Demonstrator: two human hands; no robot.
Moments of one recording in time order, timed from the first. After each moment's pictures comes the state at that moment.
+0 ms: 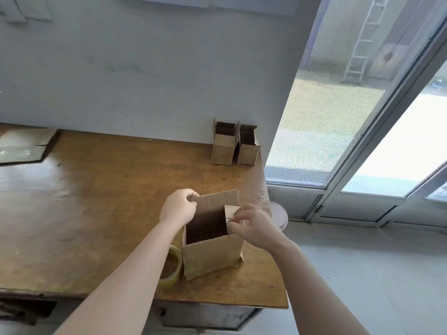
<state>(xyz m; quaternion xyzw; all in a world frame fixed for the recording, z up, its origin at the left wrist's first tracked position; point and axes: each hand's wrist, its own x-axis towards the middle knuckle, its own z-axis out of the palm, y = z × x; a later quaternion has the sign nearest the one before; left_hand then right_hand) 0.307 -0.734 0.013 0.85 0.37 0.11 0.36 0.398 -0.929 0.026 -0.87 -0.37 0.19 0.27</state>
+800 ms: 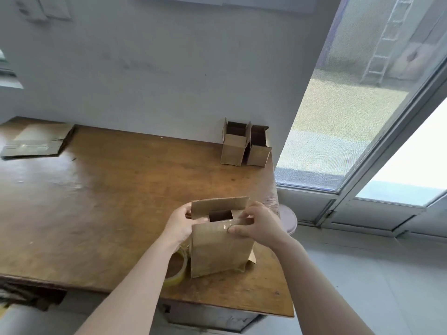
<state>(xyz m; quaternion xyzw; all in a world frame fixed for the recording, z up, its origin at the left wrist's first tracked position) 0.281 -0.747 -0.015 0.68 0.36 0.14 0.62 0.418 -0.917 0.012 -0.88 -0.36 0.17 0.24</state>
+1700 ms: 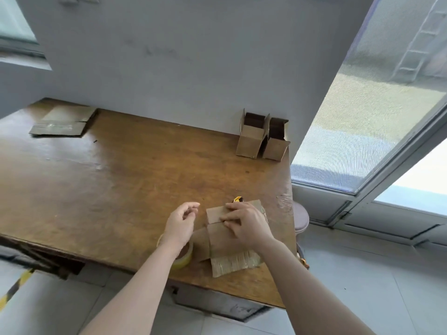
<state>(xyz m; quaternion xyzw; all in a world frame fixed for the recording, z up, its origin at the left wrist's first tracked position) 0.243 -0.751 -0.042 0.69 0.43 0.19 0.56 0.378 -0.886 -0.011 -0.83 -0.48 0.12 0.26</state>
